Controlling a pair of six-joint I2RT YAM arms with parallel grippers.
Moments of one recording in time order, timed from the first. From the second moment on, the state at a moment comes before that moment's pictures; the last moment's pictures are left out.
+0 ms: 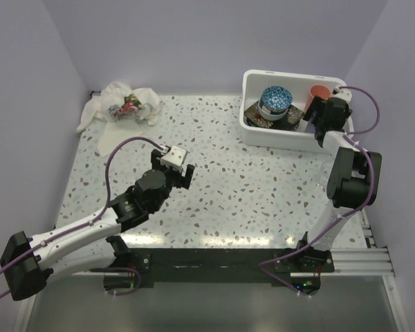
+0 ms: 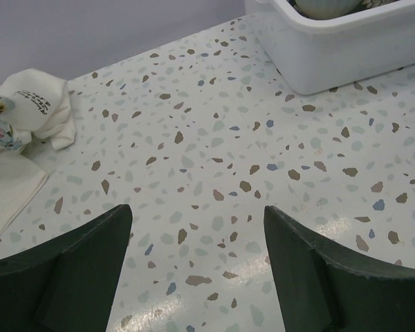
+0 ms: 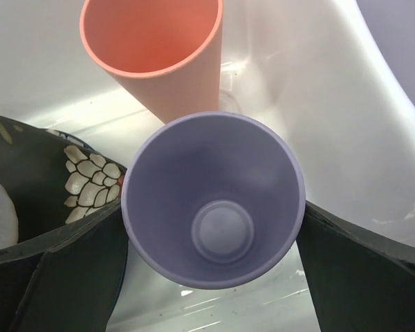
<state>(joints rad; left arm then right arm) -0.92 0.93 0.60 0.14 -0.55 0.02 -0.20 1.87 1.24 0.22 0.18 0.19</state>
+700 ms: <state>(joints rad) -0.92 0.91 0.60 0.13 -0.55 0.02 -0.19 1.83 1.24 0.09 0.14 0.19</state>
